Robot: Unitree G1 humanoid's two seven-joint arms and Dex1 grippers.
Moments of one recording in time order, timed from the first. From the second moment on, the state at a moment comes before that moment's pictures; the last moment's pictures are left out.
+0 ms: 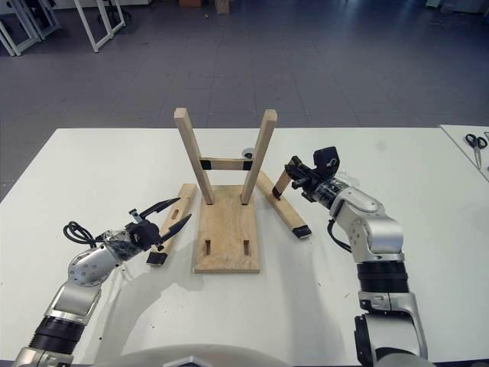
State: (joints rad) left arm 0.04 0.46 -0.12 0.00 0.09 -0.52 -0.56; right arm -0.36 -0.48 -0.05 0.09 0.47 0.53 0.51
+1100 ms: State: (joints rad) left arm 0.07 0.46 -0.12 0.00 0.09 -0.49 -0.55; right arm -0.61 -0.54 -0.27 -0.10 0.45 0.80 0.32
